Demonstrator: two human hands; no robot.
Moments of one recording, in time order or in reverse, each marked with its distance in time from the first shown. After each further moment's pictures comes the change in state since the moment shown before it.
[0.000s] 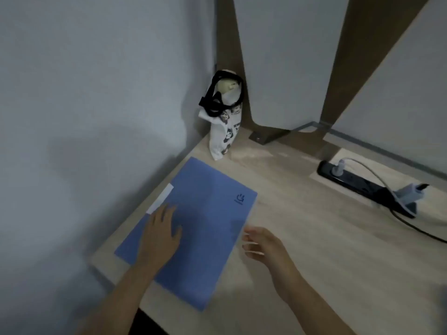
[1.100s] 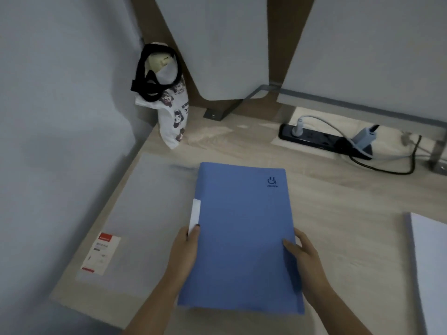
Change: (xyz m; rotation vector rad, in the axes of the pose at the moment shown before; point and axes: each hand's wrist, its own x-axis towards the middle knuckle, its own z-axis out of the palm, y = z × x) left_hand -0.014 0.081 0.064 -0.630 -0.208 -0.287; right_hand -0.013 0.081 -0.086 0.204 0.436 0.043
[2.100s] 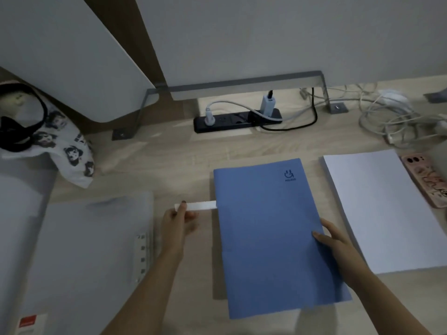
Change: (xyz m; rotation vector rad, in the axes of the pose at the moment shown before) left_hand 0.025 0.050 0.123 -0.207 -0.180 0.066; right_hand -0.024 0.048 -0.177 0.148 0.244 0.025
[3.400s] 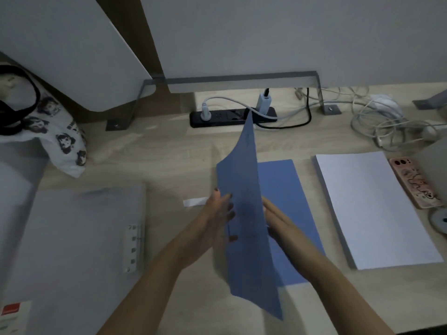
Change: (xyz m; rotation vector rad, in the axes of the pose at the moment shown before) left_hand -0.079 0.047 0.021 -0.022 -0.909 -0.218; right_hand -0.065 -0.077 0.088 -0.162 -0.442 -0.211
